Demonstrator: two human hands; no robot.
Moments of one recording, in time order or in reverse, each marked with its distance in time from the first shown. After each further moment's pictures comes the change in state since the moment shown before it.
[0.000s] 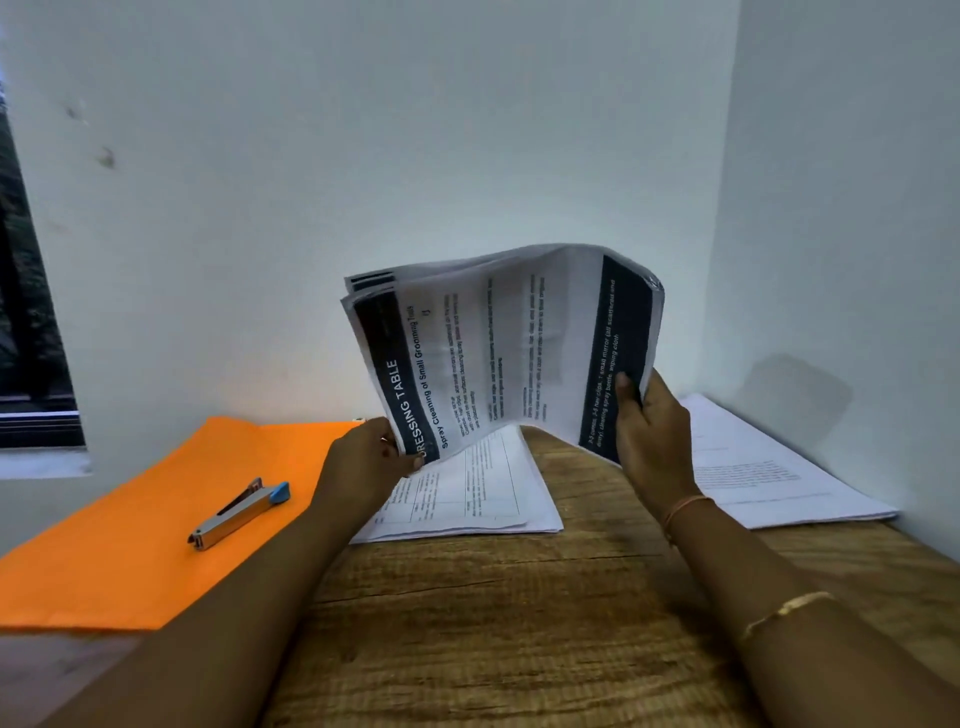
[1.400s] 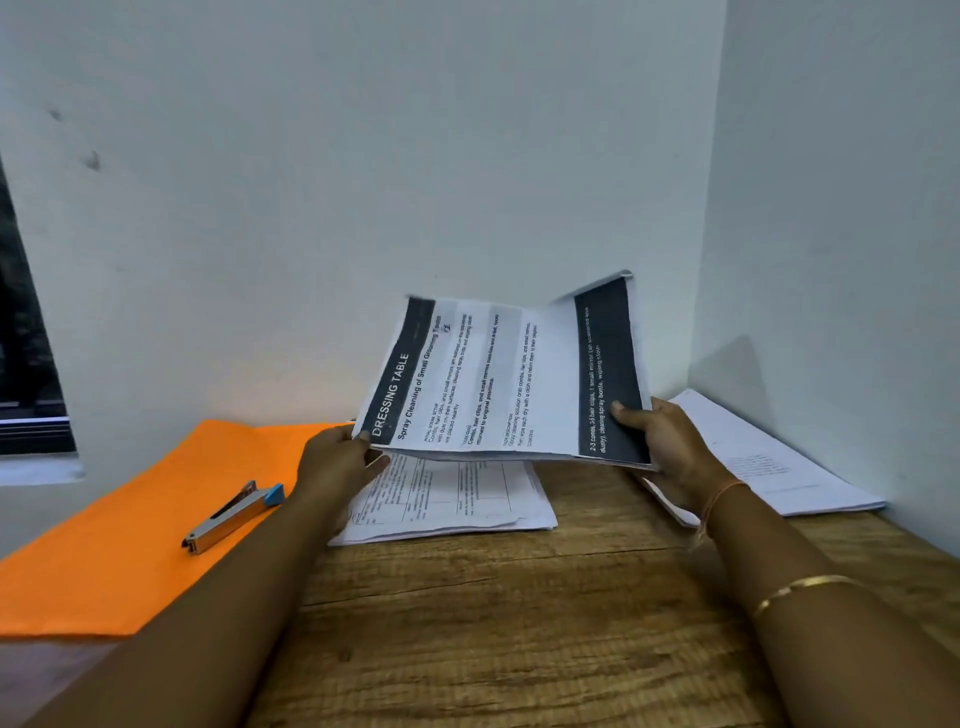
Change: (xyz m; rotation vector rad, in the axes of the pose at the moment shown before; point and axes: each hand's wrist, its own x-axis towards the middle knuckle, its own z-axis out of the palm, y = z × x) left_hand 0.005 0.003 -0.005 -0.820 0.090 -0.425; right_hand 0.017 0.020 -0.025 0.436 -0.283 0.626
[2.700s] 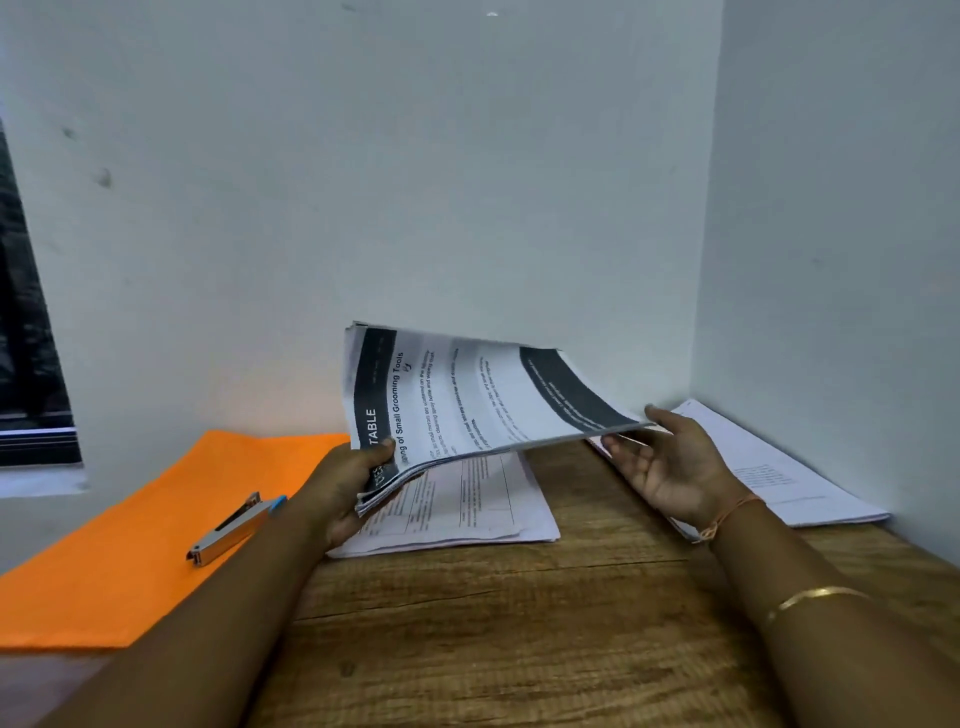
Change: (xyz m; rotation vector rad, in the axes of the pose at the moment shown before) left_hand -0.009 0.008 -0.001 -0.086 -0.223 -0.152; right_hand 0.010 0.005 -0.011 0.604 -0.051 0.323
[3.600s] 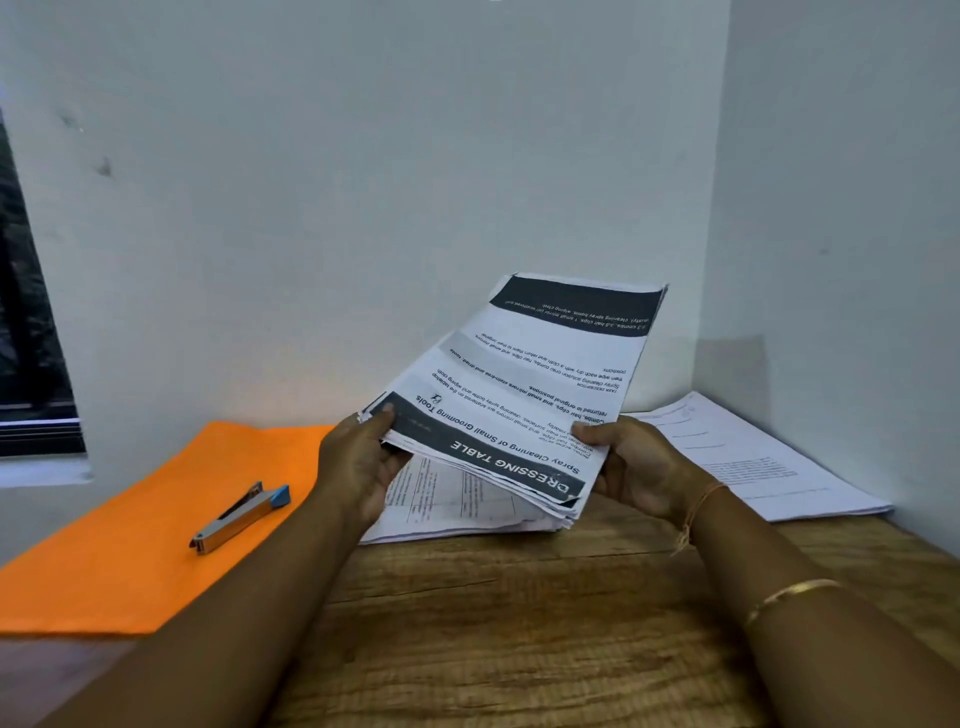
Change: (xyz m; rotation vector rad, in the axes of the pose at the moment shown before) left_hand -0.007 0.004 0.024 -0.315 0.152 0.154; right_hand -0.011 0.024 0.027 -0.505 -0.199 -0.030
